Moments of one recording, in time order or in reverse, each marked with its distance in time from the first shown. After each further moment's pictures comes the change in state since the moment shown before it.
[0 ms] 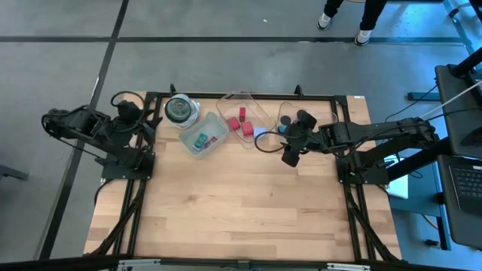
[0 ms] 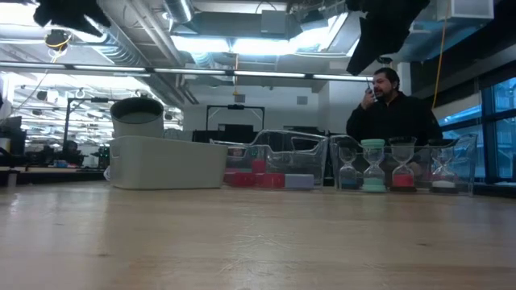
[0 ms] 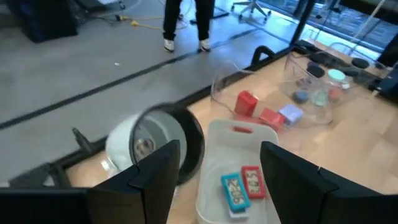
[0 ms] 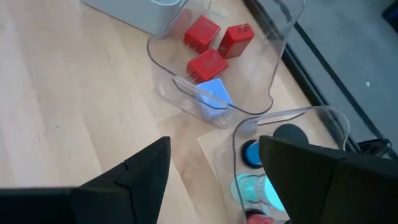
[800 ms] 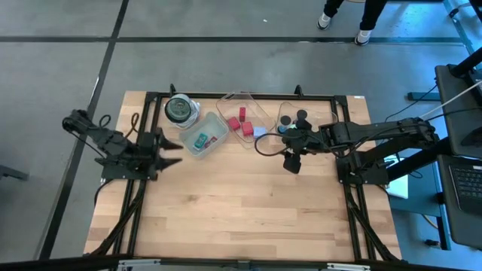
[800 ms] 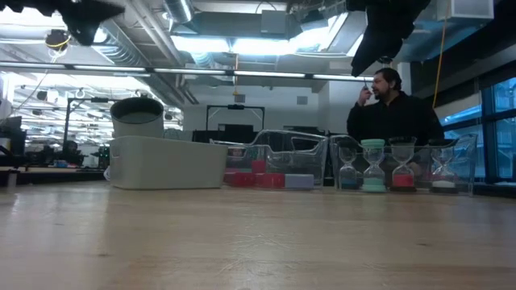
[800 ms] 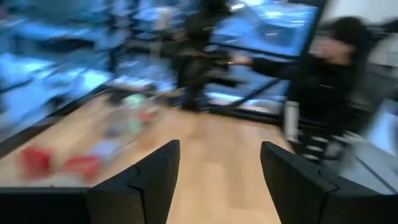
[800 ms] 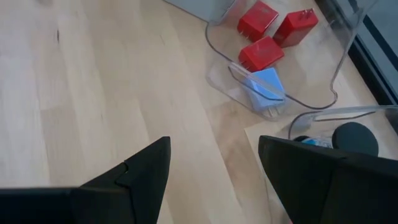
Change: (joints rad) left arm -0.201 -0.269 -0.592 1.097 0.377 0.631; right arm 0.000 0.000 0.000 0.016 -0.206 -0.019
